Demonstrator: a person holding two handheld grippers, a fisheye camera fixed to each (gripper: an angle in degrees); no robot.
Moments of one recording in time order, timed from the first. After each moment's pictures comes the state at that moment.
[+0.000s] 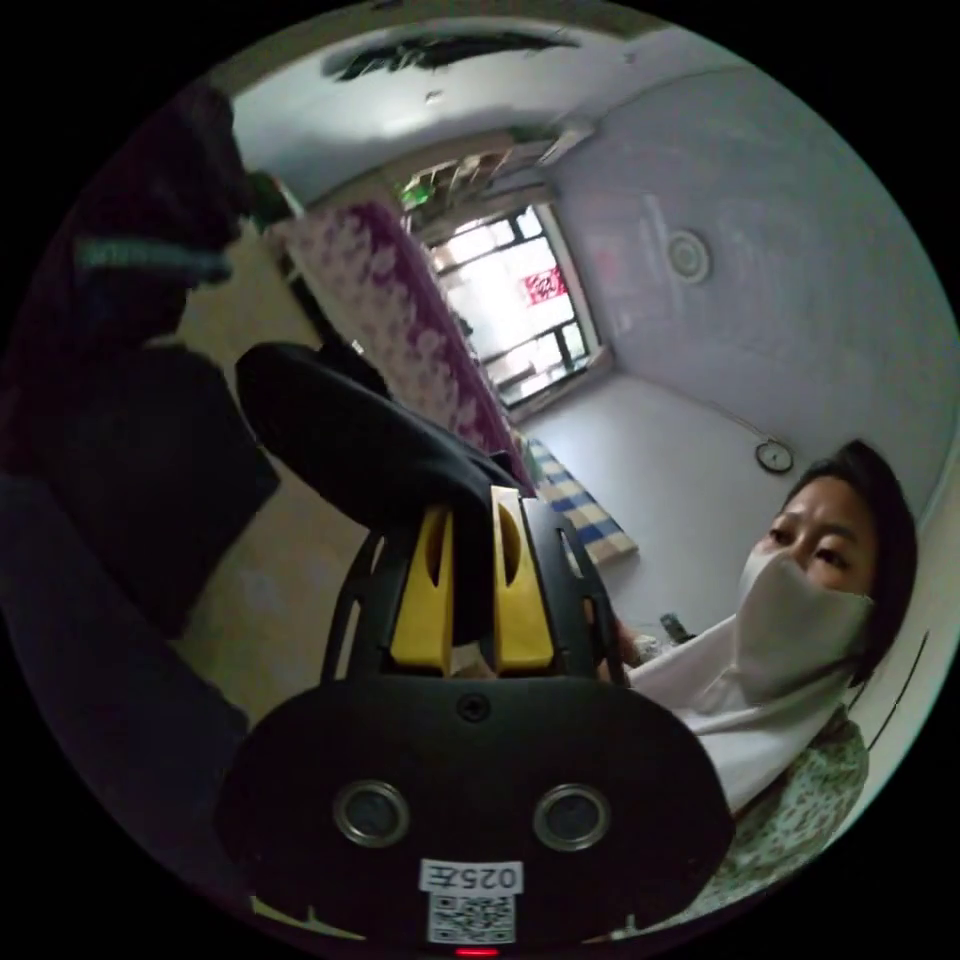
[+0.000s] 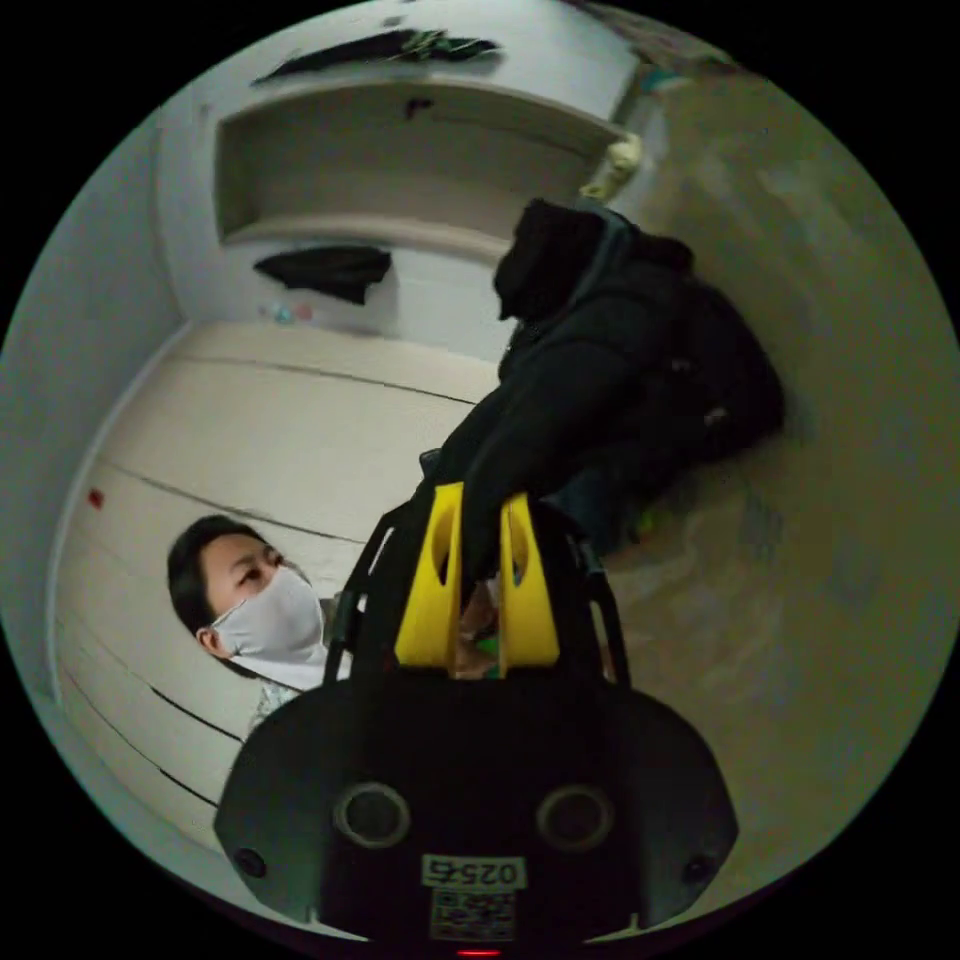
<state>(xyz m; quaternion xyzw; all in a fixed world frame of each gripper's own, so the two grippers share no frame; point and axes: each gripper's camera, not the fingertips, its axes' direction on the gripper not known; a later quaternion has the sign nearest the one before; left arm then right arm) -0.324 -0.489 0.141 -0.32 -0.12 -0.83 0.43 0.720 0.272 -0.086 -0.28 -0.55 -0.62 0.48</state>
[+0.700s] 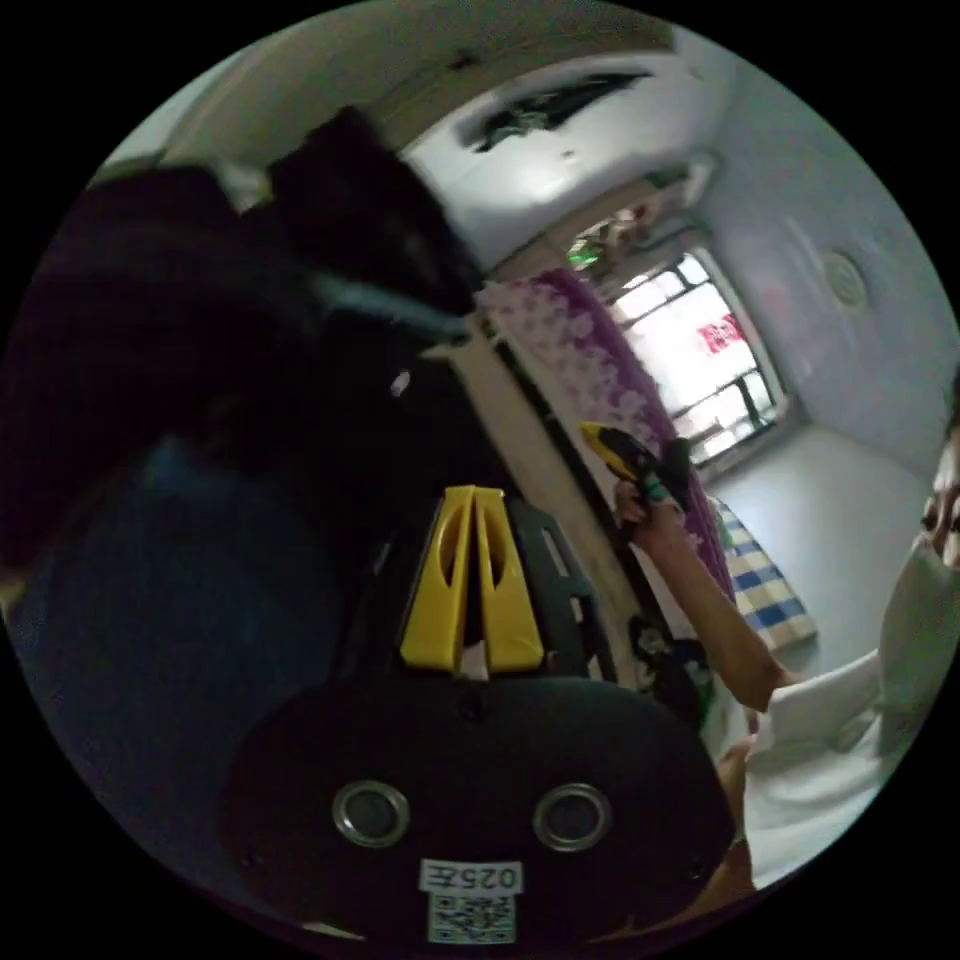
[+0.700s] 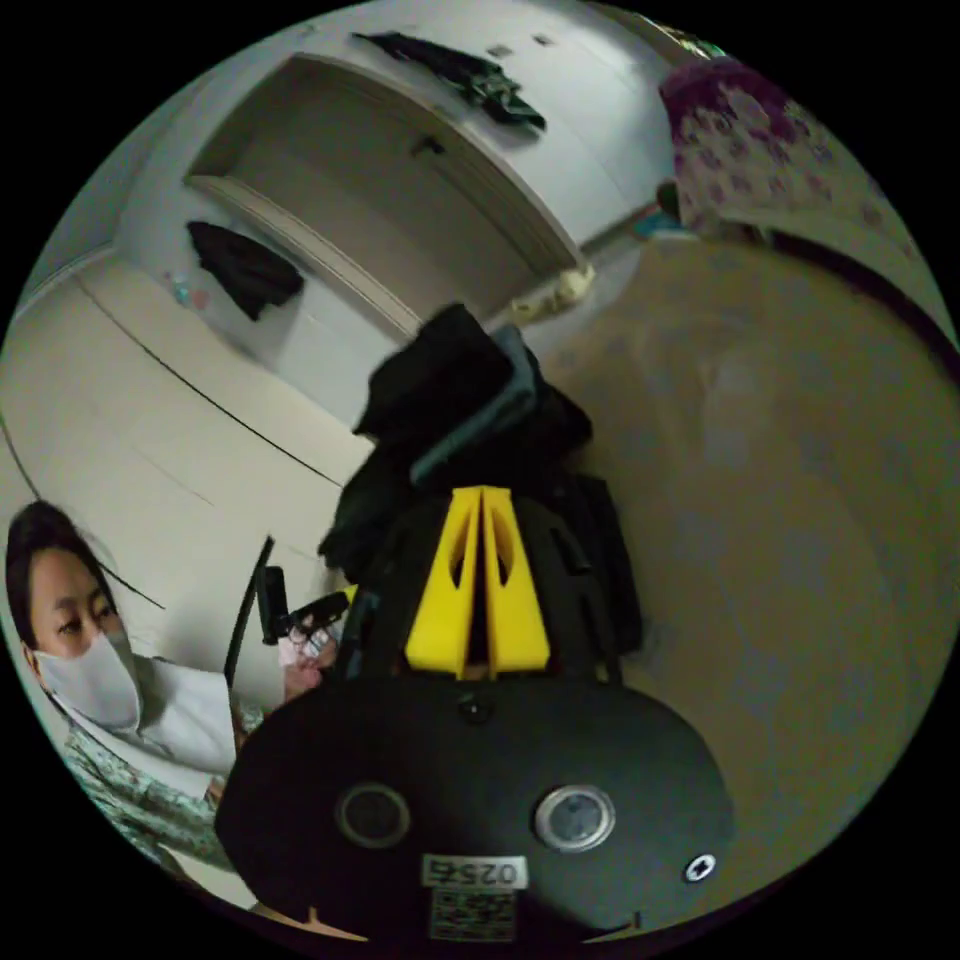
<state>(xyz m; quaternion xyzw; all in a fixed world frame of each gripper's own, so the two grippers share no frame) -0.302 -0.438 0.091 -0.51 -0.34 -0.71 0.36 0.627 0.442 -0.075 0.01 -0.52 -0.65 0.56</state>
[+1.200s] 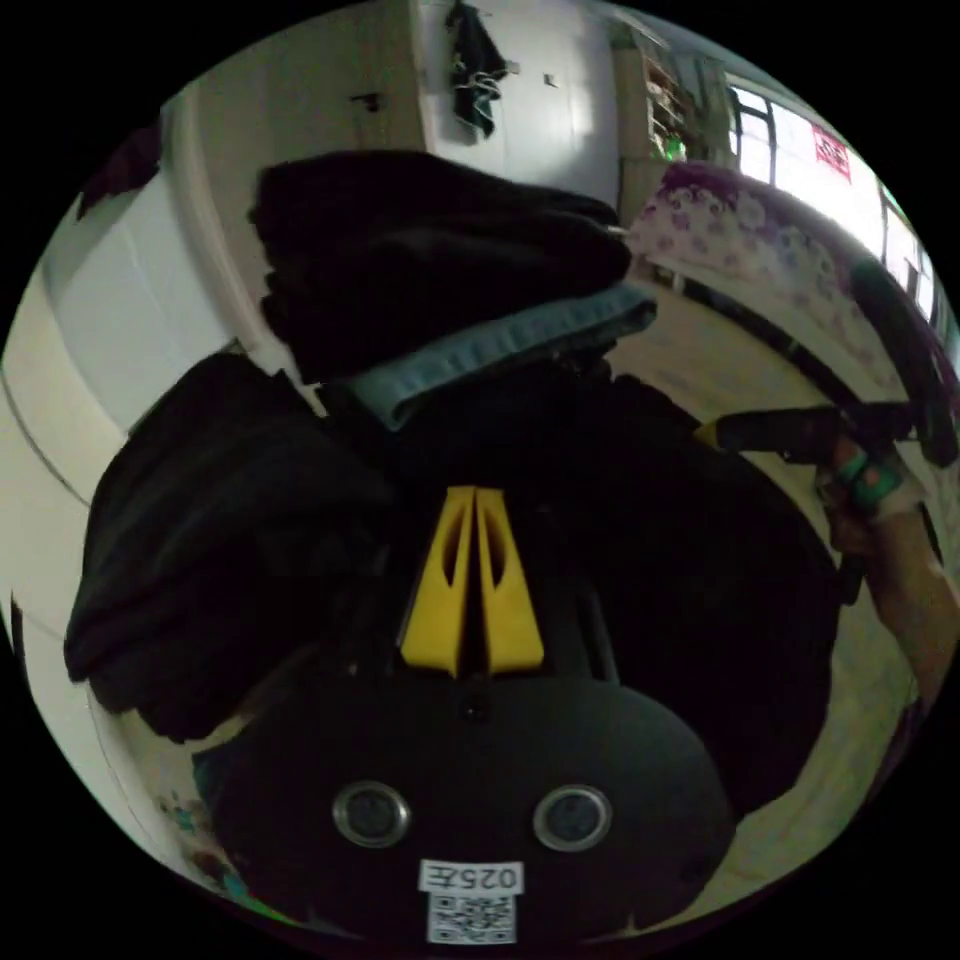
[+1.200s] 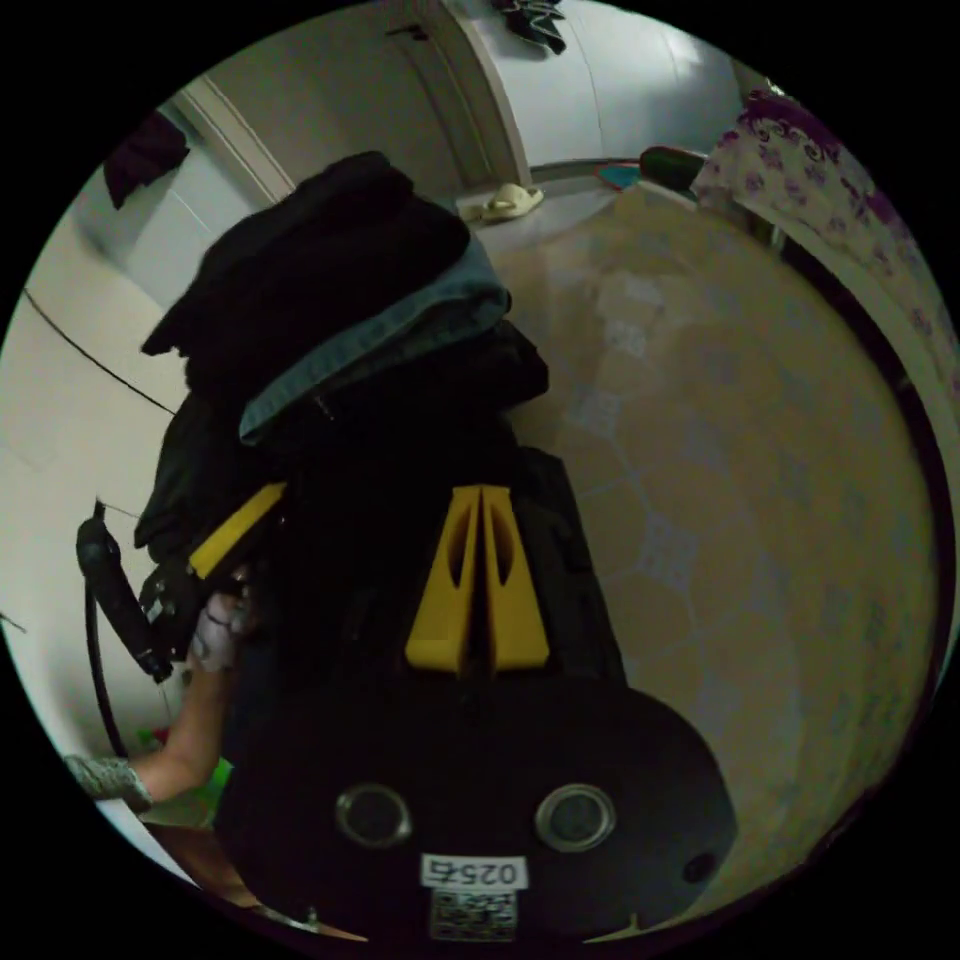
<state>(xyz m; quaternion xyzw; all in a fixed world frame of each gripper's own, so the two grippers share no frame) -0.118 -0.296 0.176 -0.80 -0.37 -0.37 0.29 0.618 0.611 0.011 0.11 -0.30 -0.70 0.64</state>
